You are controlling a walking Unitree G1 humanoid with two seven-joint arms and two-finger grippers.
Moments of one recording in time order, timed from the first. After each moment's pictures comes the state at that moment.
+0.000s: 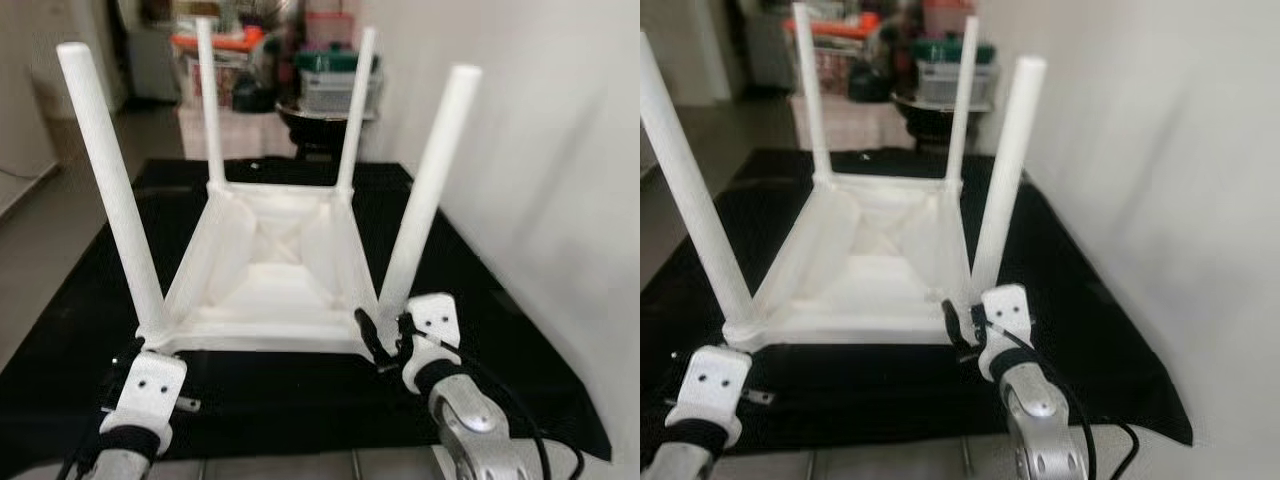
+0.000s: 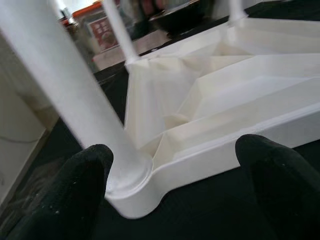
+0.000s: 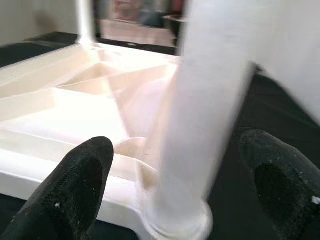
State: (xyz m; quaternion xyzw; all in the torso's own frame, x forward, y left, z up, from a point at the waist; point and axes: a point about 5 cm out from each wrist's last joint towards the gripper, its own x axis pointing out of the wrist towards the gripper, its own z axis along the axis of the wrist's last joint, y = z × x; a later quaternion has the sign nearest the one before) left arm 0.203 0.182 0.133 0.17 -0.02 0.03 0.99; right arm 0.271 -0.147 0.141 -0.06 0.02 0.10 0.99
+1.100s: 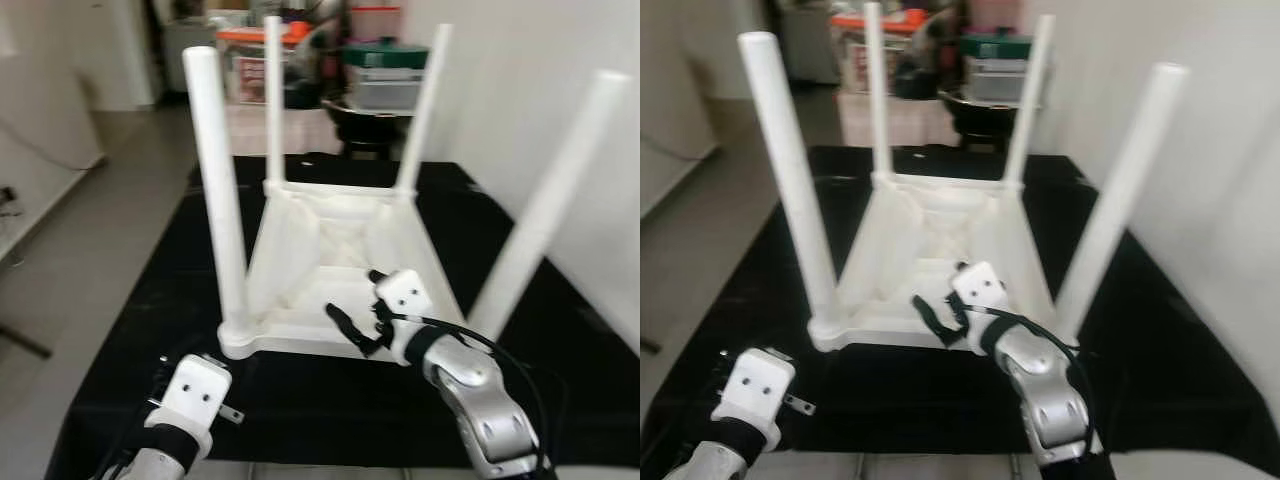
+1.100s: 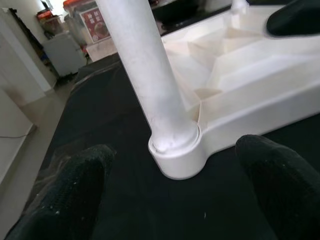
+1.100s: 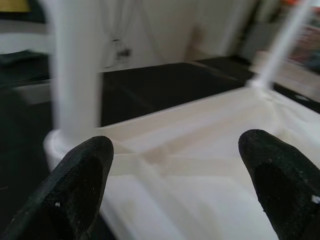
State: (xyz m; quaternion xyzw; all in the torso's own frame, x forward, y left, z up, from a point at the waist) left arm 0.198 0.147 0.135 0.16 -0.03 -0.11 0.98; right arm 0.299 -0.109 0.162 -0.15 -0.01 0.34 0.93
